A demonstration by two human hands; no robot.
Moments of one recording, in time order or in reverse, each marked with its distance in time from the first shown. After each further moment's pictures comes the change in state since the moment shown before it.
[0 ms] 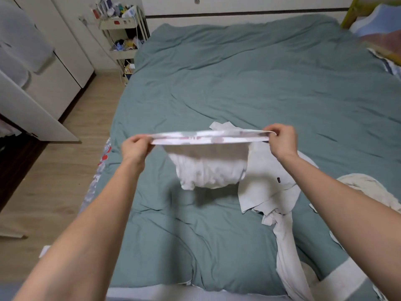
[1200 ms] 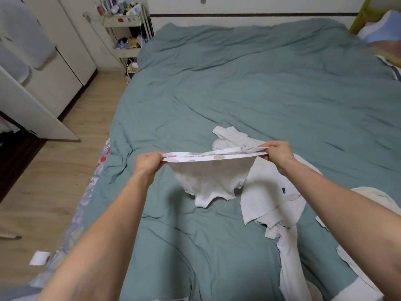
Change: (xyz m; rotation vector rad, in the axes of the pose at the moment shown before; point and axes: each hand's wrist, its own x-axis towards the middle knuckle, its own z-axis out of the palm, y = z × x) left_hand 0.029 -0.033 0.018 0.121 -0.026 -0.105; right_hand 0.040 0.014 0.042 0.297 -0.121 0.308
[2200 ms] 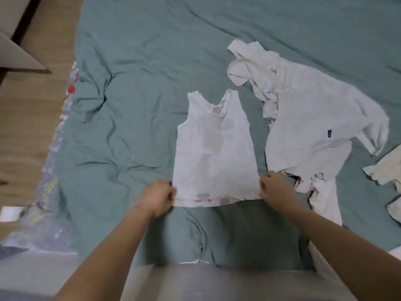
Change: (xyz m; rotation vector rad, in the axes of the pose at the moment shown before) left_hand 0.047 -0.273 -0.066 1.528 -0.666 0.426; right_hand -0.046 0.288 0.078 -1.260 -0.495 -0.265
